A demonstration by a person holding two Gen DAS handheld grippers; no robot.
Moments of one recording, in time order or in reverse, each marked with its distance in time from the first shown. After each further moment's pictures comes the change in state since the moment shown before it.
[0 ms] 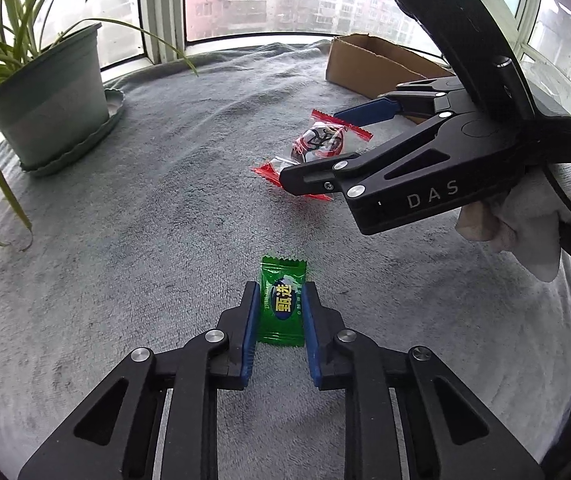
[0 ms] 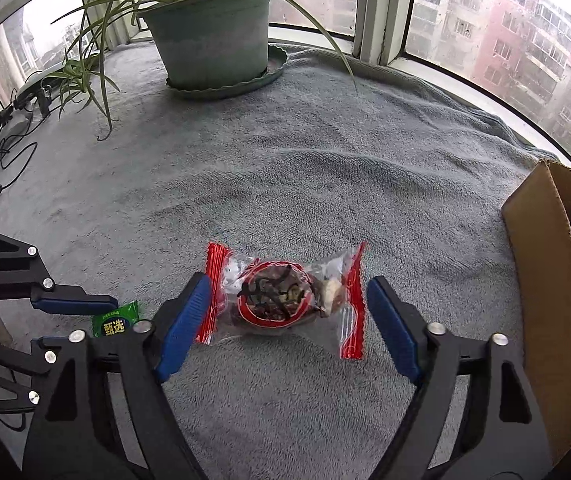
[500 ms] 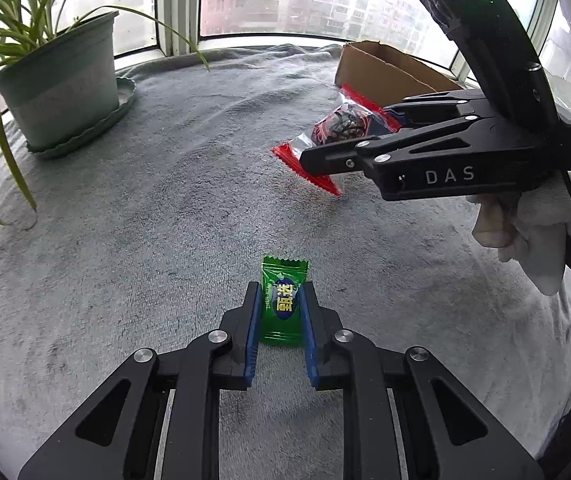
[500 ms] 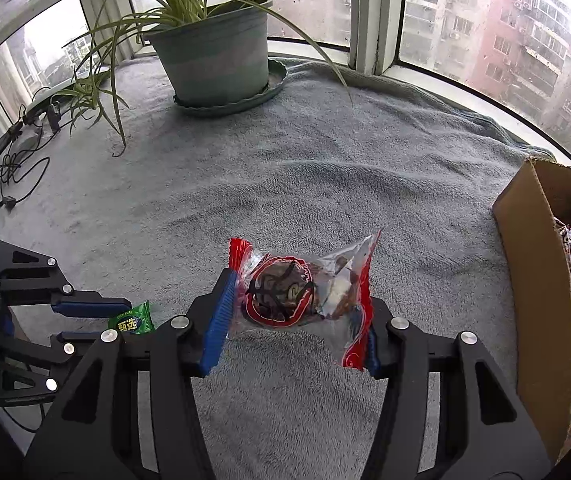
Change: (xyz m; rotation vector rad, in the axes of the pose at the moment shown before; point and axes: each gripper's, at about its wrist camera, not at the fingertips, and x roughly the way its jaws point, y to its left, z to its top) left arm -0.004 0.004 -0.004 -0.063 -0.003 -0.013; right arm -0.025 -0.005 0.000 0.032 -0.041 0.029
